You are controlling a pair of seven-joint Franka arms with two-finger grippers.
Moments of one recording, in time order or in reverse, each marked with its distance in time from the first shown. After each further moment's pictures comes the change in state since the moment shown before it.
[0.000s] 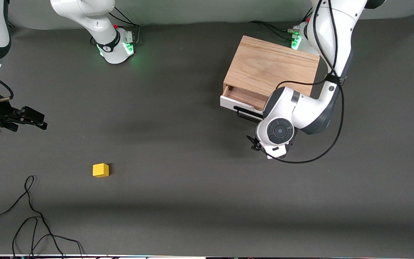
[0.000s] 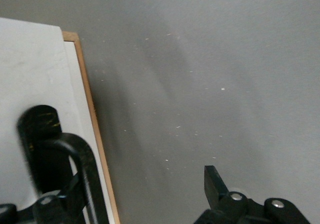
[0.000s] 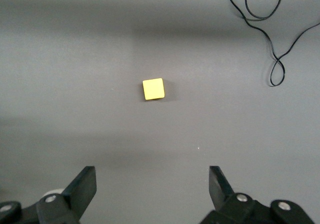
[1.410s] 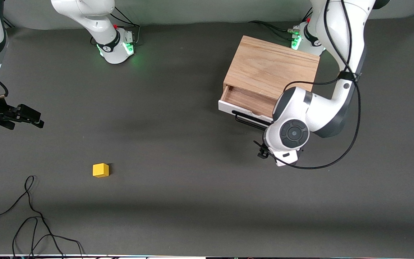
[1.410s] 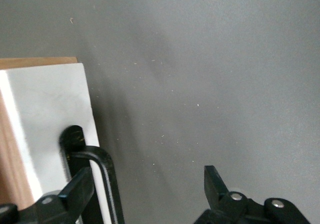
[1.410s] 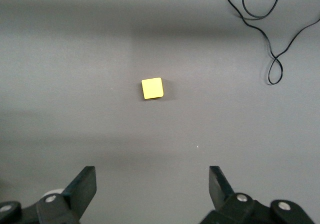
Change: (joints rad) left arm 0.033 0.013 -0.002 0.100 0.027 -0.062 0.024; right arm -0.099 -0.010 0.096 -0.001 0.000 -0.003 0.000
